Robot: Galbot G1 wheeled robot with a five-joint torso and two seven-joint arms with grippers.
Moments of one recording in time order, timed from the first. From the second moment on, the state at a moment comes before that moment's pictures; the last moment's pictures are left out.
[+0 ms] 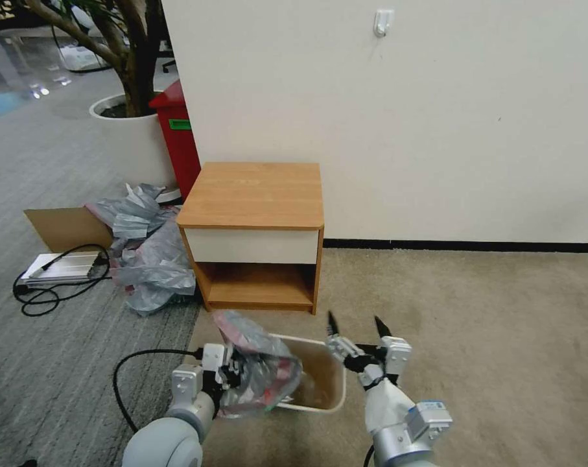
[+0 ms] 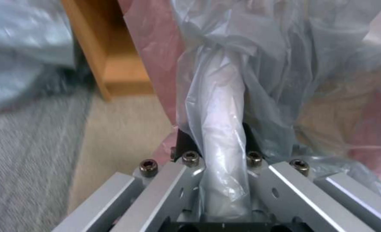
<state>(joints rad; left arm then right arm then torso) 1.64 -1.25 -0.38 -2.23 -0.35 0.54 -0.21 -1.66 1.20 0.06 2.26 0.07 0.00 0.17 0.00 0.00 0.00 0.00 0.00</state>
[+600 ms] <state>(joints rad) 1.68 -1.27 -0.39 -2.36 -0.36 0.58 -0.25 -1.53 1.23 -0.09 2.15 -0.45 -0.02 0.06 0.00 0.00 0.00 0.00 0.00</state>
